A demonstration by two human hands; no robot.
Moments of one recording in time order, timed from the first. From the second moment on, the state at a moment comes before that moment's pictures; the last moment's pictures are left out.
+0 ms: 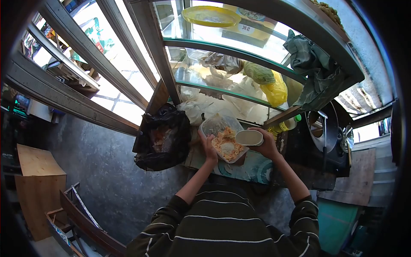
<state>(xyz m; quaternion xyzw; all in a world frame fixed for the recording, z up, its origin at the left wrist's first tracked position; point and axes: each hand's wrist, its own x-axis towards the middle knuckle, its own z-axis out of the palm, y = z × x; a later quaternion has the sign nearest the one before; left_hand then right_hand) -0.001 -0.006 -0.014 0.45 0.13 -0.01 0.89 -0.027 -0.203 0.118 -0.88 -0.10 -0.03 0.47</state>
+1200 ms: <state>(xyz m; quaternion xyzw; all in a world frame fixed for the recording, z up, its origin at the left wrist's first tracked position) 0.004 0.009 -0.047 0.43 0.11 -0.05 0.89 -0.004 -0.203 0.092 -0.85 0.00 -0.09 0.53</state>
